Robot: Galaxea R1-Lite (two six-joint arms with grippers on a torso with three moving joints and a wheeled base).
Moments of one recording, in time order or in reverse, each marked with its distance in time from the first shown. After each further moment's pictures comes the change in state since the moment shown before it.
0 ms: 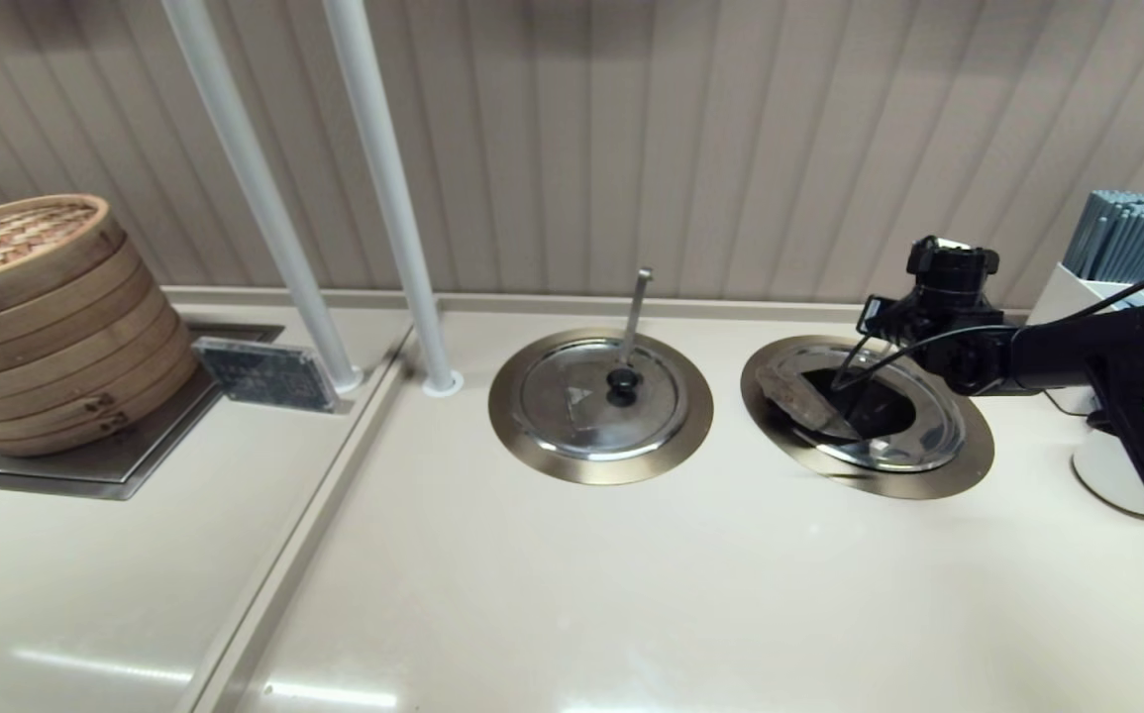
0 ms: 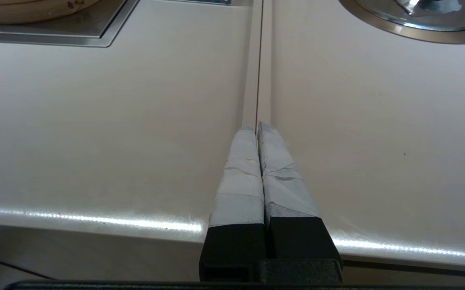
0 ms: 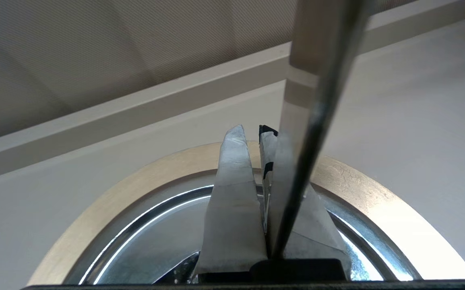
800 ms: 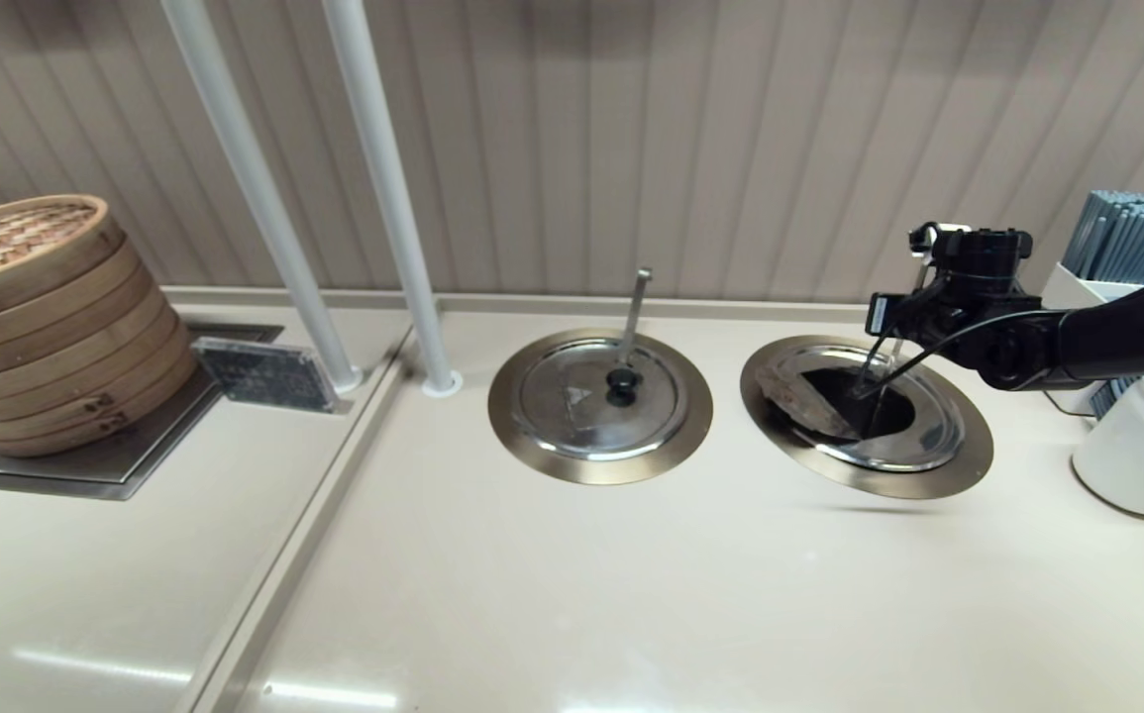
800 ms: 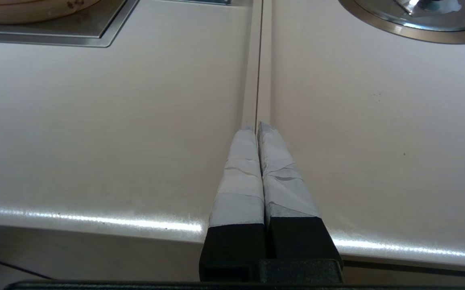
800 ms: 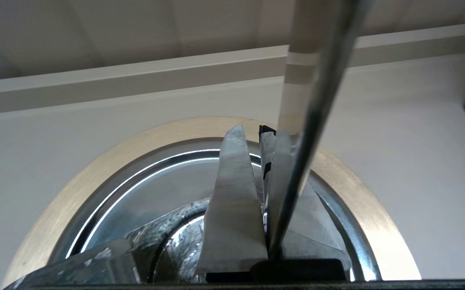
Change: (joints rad) left arm 0.000 0.000 0.000 0.000 0.000 0.000; right arm 0.011 -0.142 0.173 -0.005 0.081 -0.162
